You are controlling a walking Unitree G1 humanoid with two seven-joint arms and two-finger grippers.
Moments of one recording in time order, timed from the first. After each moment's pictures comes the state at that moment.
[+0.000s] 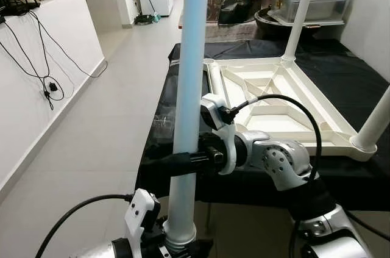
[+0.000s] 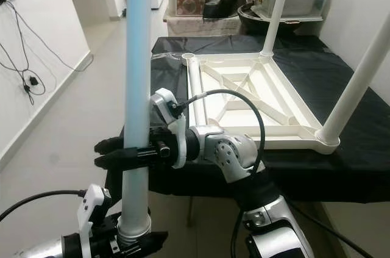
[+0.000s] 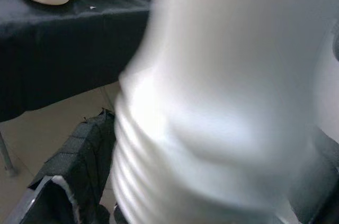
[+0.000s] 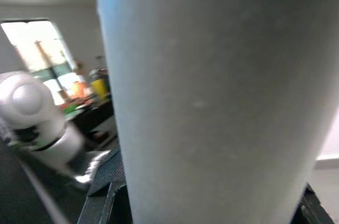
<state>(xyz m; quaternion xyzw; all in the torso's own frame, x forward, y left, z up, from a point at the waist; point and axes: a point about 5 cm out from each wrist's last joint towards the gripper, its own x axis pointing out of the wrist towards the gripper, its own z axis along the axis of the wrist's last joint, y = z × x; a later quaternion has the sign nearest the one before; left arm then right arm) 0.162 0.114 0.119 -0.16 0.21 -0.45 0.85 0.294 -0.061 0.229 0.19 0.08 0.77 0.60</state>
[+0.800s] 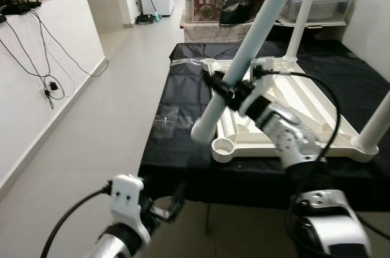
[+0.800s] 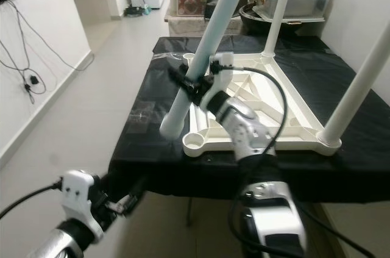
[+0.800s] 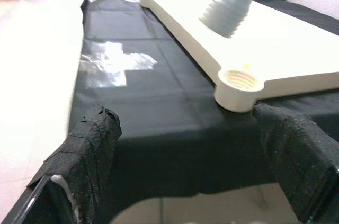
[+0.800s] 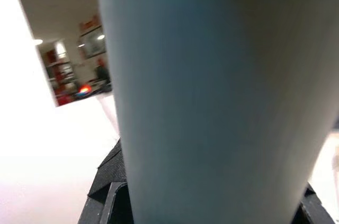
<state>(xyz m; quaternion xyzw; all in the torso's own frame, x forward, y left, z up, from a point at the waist) 0.194 0.122 0.140 -0.08 0.05 -0.14 0.99 0.375 -0.126 0.256 0.12 -0.14 0.26 0.95</state>
